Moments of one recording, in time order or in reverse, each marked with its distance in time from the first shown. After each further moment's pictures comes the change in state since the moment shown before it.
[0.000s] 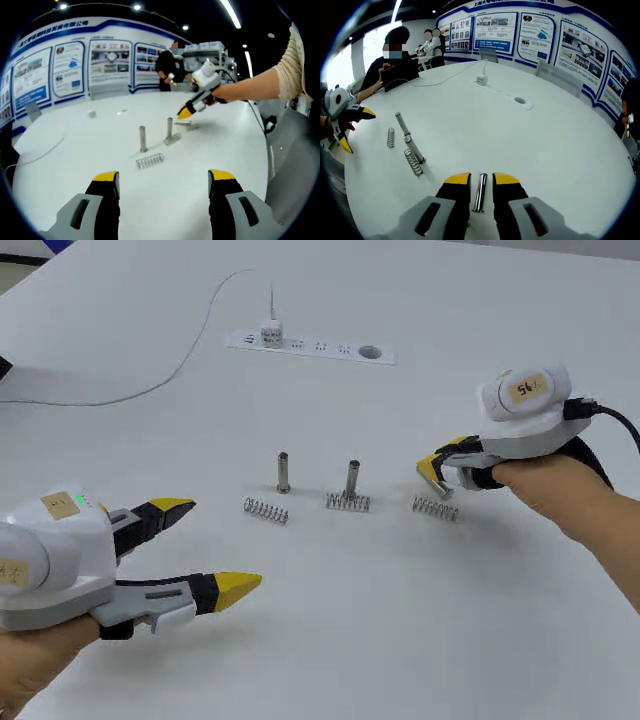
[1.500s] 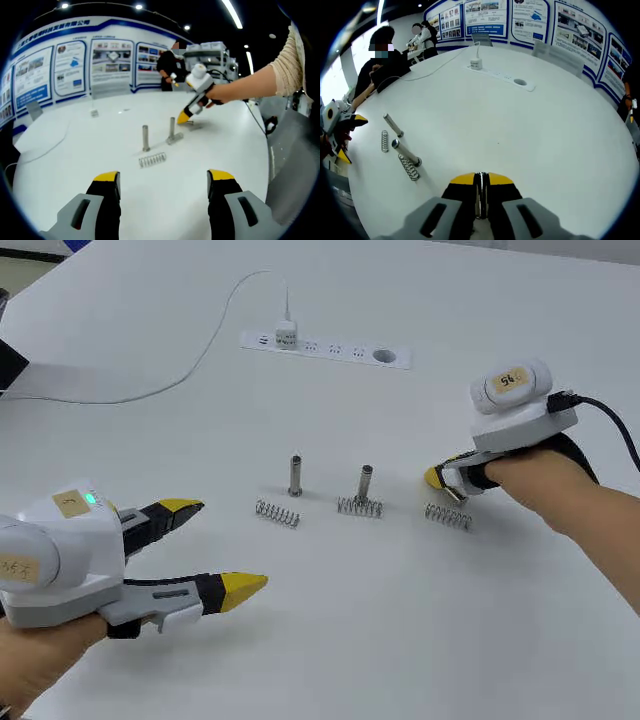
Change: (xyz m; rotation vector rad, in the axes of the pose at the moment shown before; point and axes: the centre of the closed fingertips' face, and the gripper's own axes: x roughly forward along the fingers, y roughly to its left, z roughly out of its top) left arm -0.002 0.005 0.000 -0.008 0.002 0.010; right arm 0.011 0.004 -0.010 0.098 0.119 0.020
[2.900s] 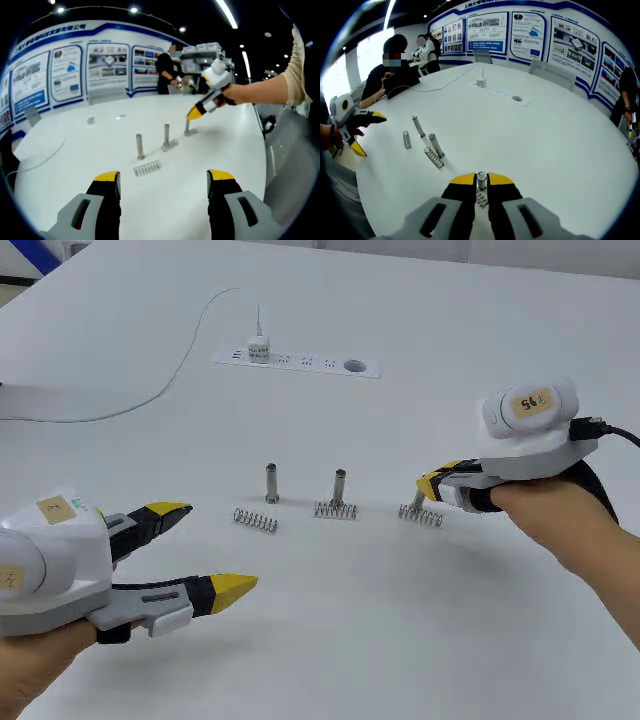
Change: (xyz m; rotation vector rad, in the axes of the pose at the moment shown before) left arm 0.003 -0.011 0.014 0.031 -0.024 -0.021; right arm -0.053 0.019 -0.006 -0.019 -0.130 -0.030
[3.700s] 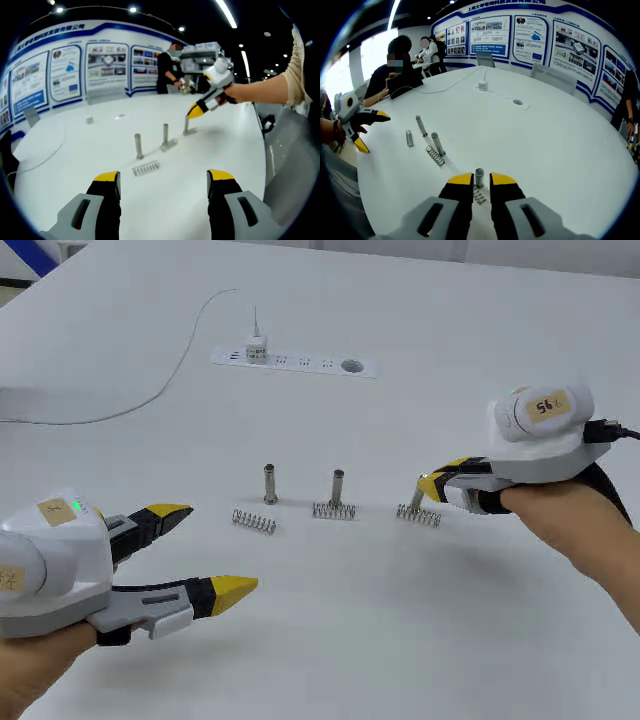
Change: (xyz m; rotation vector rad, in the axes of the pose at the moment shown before) left arm 0.000 -0.002 0.000 0.003 0.005 -0.007; right arm -0.012 -0.003 -0.002 -0.028 -0.025 0.012
